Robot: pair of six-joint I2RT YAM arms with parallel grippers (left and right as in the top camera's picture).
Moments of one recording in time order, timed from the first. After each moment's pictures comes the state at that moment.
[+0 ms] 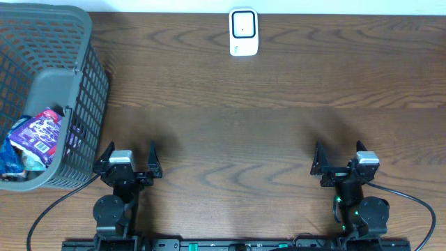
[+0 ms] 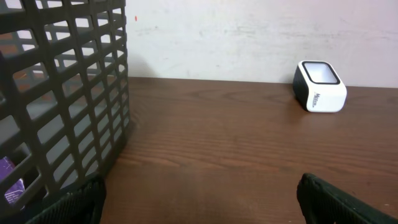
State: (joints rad) left arm -0.01 0.01 0.02 -0.12 -0.01 -0.04; right arm 0.06 0.01 0.01 -0.07 -0.01 0.14
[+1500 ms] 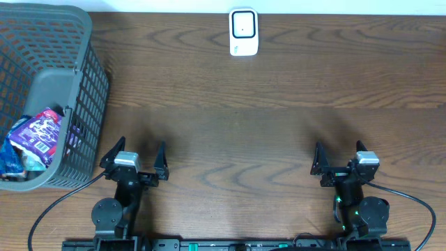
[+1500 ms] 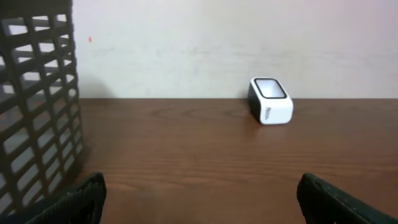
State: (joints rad) left arm -0.01 0.01 0.02 -0.03 0.16 -0.07; right arm 0.06 0.01 0.01 -0.07 -0.01 0.14
